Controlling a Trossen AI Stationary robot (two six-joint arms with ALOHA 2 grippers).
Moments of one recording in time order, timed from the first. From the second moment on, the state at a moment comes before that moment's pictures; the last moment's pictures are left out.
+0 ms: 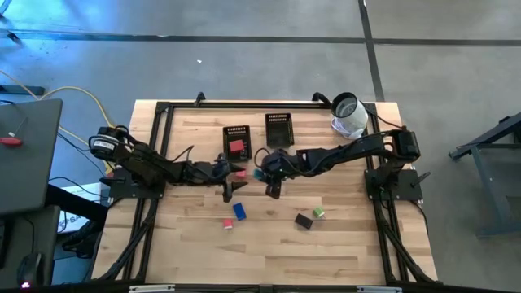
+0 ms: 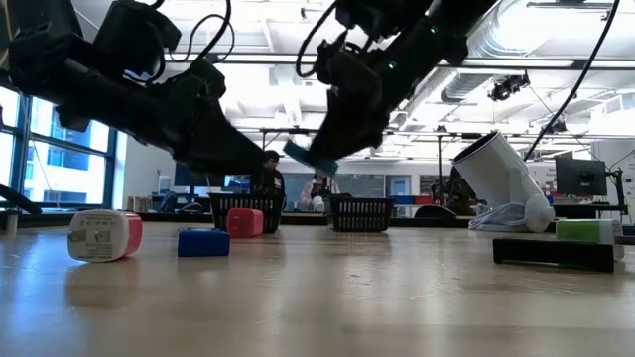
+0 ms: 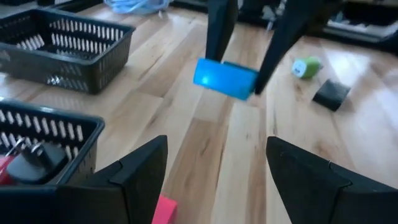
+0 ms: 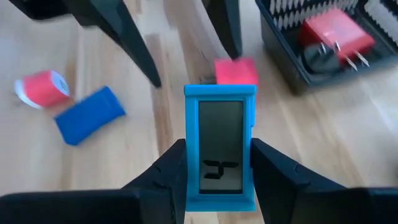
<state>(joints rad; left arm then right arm) -0.09 1.54 0.35 0.93 -0.25 -0.24 0.02 1.78 1.11 -0.09 0.07 0.23</state>
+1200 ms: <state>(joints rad) -0.03 1.54 0.36 1.06 -0.15 -0.47 0.07 1.79 1.11 0.01 0.33 0.05</state>
